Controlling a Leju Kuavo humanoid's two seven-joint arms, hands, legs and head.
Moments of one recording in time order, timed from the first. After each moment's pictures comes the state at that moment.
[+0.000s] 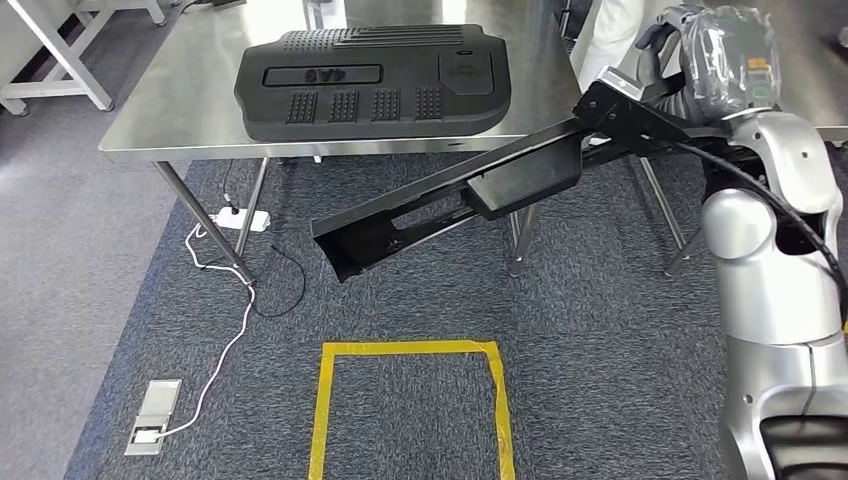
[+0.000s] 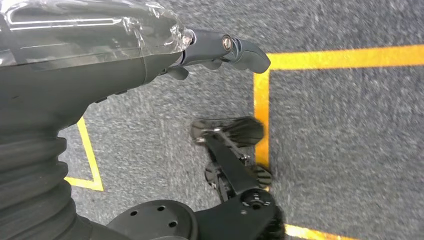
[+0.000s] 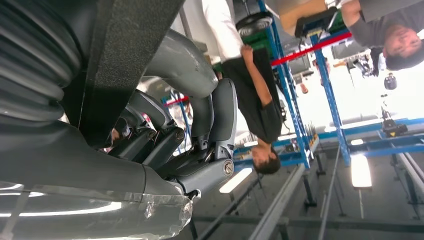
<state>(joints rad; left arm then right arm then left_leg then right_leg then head) -0.11 0.16 0.23 -0.18 -0.01 -0.24 -0.11 -0.75 -0.37 0.12 -1.55 1.06 0.22 0.02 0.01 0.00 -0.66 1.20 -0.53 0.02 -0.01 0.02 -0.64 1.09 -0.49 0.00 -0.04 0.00</state>
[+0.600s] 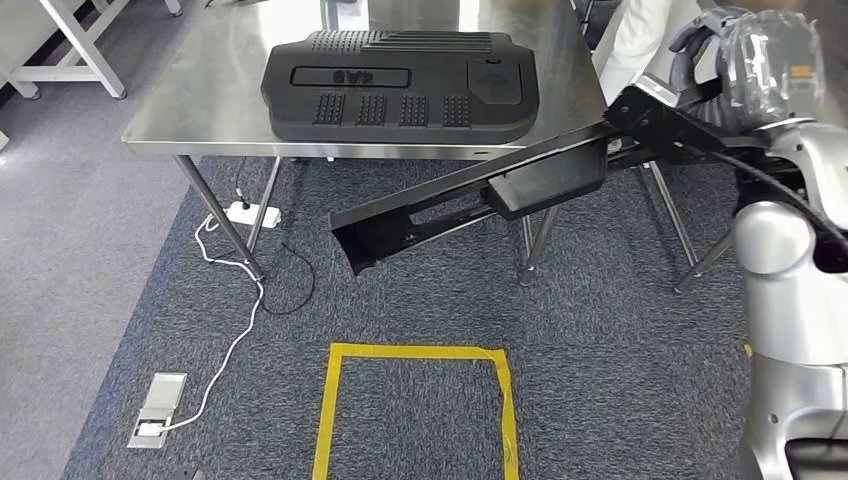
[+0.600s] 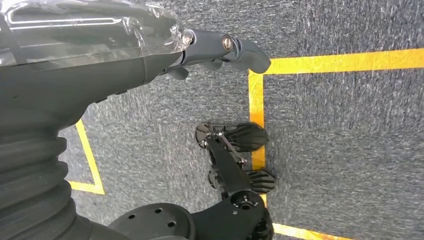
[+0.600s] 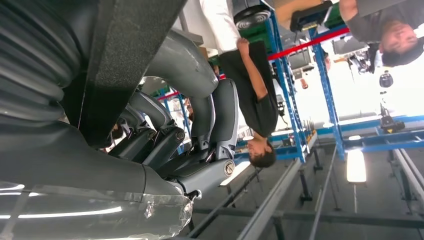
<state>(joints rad) -0.10 0.16 0.23 -0.18 -0.02 -0.24 -0.11 -0.76 -0.37 0.12 -1.55 1.06 0.22 0.02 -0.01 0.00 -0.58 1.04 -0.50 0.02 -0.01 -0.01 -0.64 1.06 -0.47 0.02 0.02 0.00</state>
